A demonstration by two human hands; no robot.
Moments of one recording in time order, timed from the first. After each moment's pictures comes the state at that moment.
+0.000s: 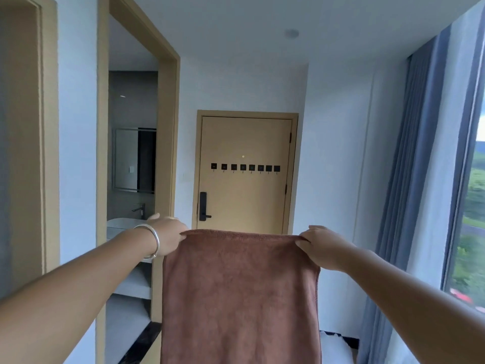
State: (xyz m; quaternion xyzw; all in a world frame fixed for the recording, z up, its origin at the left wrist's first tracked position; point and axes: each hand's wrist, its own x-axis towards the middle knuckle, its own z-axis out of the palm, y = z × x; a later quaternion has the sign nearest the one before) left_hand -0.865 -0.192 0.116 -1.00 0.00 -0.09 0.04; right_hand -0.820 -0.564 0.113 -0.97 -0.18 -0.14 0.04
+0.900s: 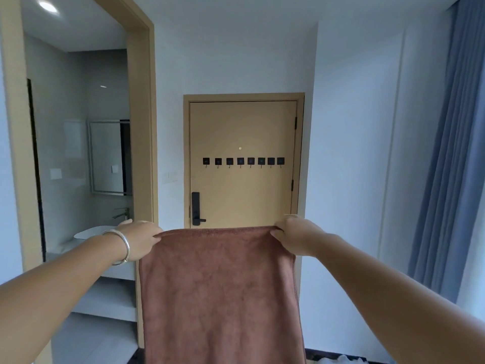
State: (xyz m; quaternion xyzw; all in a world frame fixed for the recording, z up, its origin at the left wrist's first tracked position) left_hand -0.549 -0.123 0.100 -0.99 -0.05 -0.08 0.06; right_hand -0.486 -0.489 0.111 -0.97 -0.22 -0.12 0.05
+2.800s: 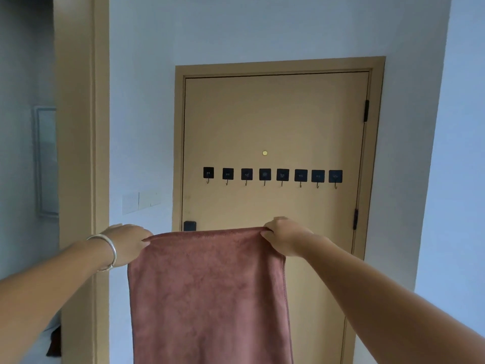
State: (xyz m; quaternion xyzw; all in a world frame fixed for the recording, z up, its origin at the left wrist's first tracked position) left_hand 0.161 0.123 0.104 -0.99 -0.07 -0.12 0.05; right_hand 0.249 -0.245 0.131 -0.95 -0.27 -0.12 0.06
